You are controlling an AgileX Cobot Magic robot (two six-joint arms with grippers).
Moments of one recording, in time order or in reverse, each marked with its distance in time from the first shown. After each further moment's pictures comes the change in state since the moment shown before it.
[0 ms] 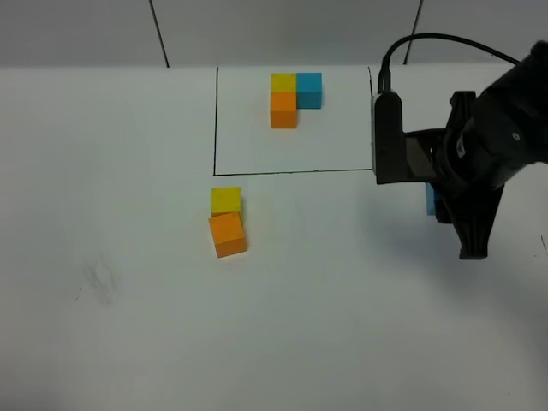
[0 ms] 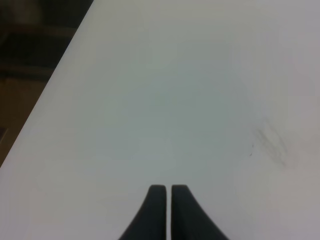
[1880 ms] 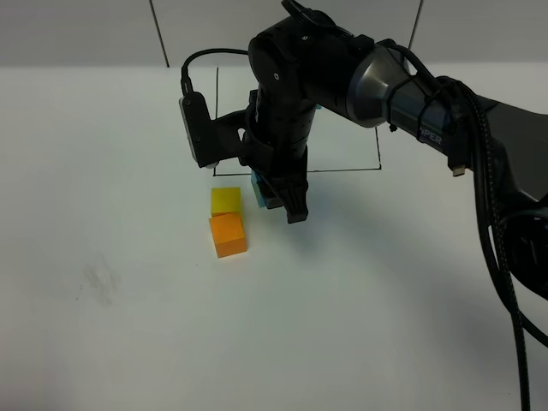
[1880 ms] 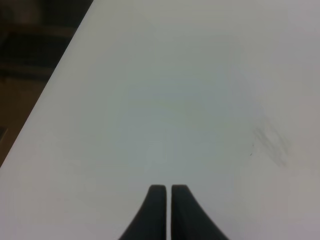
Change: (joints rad) left arm 0.000 0.000 0.000 0.000 0.000 0.000; right arm 0.199 0.637 -0.798 0.254 0.250 -0.242
